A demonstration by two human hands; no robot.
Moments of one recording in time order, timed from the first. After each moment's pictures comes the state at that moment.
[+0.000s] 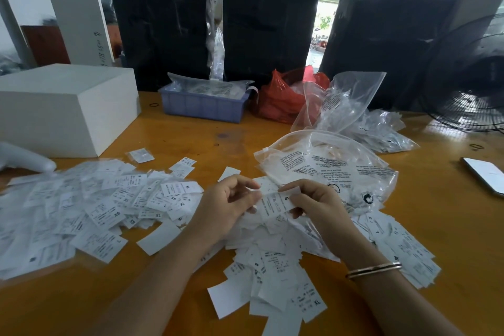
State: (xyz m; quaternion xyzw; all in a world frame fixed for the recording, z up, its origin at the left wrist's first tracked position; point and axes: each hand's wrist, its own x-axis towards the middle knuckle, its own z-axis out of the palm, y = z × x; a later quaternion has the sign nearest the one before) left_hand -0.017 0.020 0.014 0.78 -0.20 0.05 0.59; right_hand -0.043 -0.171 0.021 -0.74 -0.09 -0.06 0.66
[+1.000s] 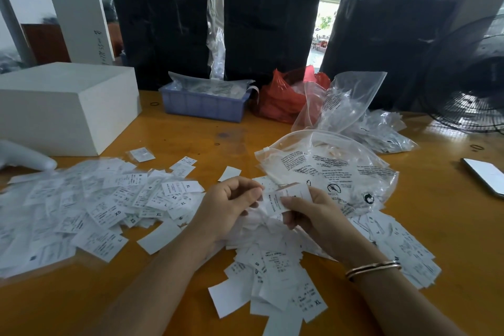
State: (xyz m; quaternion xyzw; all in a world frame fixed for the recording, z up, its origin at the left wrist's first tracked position) left_hand -0.017 0.016 0.014 0.72 -0.16 0.00 0.67; right_hand -0.044 -0.168 0.018 -0.65 -0.09 0.05 0.75
